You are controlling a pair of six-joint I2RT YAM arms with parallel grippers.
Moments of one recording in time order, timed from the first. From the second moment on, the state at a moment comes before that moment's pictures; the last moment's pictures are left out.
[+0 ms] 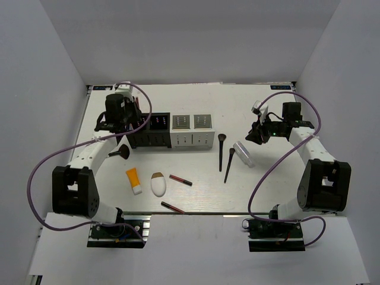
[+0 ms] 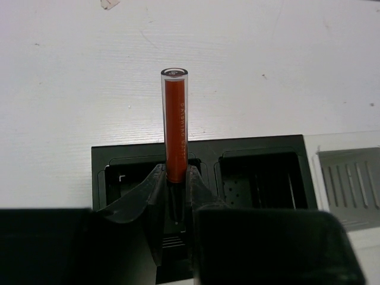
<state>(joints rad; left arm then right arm) -0.12 1.44 1.03 -0.02 0.07 -0.17 -0.04 1.49 1.04 -0.52 -0.87 -0.79</state>
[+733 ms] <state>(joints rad) -0.18 1.43 0.94 0.01 -0.12 -0.18 -0.04 1.48 1.04 -0.53 -0.86 -0.79</state>
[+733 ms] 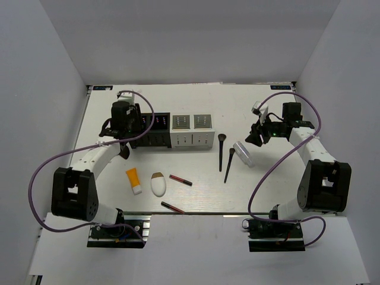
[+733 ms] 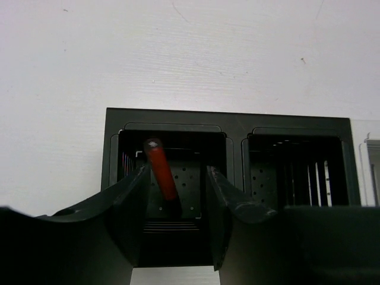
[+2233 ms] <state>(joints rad) -0.18 0.42 0.76 -0.86 -0.09 -0.71 0.98 1.88 1.24 -0.36 -0.41 -0.42</state>
